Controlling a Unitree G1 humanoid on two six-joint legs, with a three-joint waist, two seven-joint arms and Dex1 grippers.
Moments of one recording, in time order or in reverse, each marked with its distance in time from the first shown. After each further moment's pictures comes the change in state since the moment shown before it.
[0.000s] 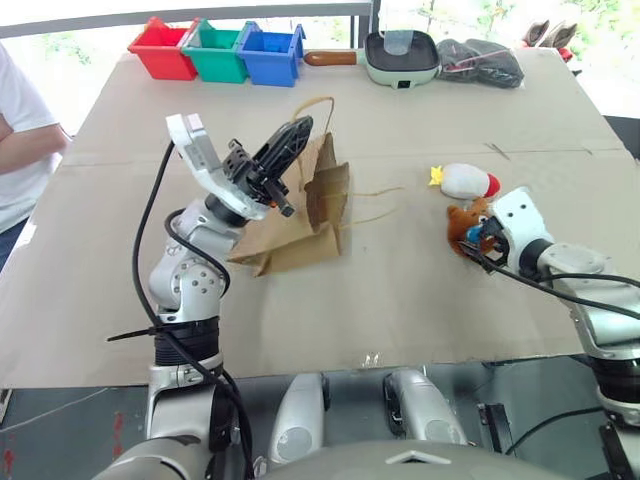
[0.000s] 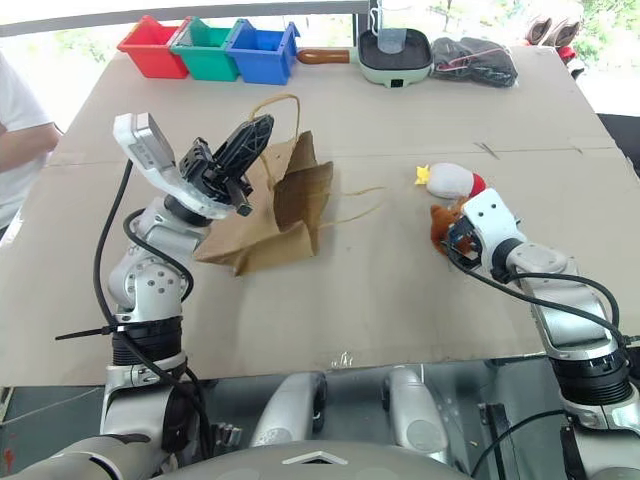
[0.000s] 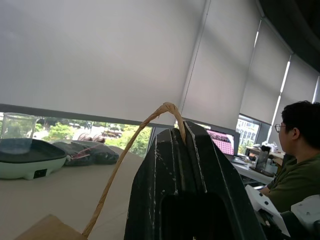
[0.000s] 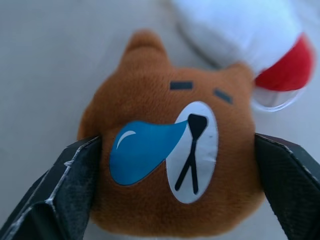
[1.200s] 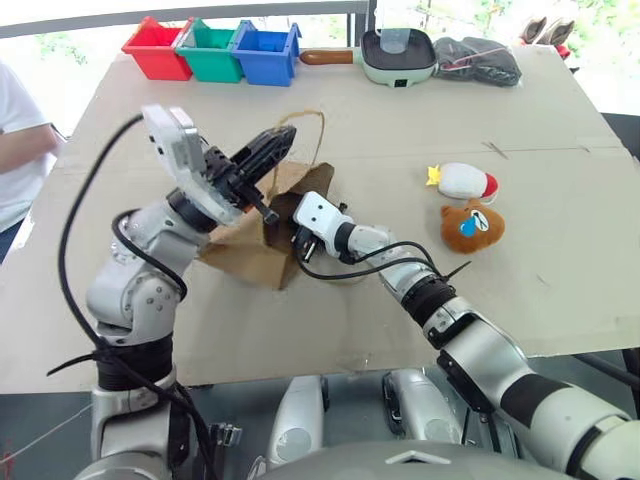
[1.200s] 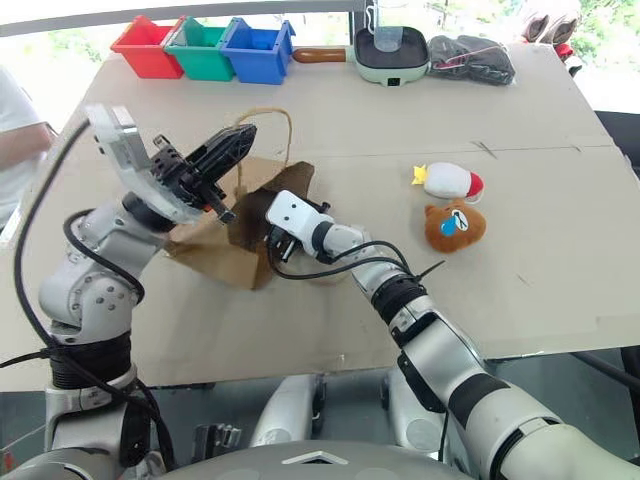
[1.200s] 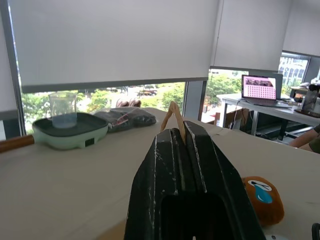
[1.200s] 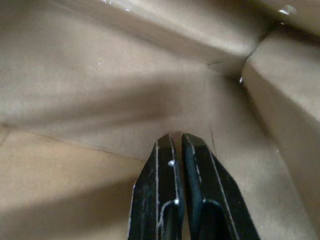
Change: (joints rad) left arm 0.083 0.185 0.034 -0.190 0.035 0.124 0.180; right arm -0.590 0.756 0.373 1.194 -0.257 -0.947 -0.049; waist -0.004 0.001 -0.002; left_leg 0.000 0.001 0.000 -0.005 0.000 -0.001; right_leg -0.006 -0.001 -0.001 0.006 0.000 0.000
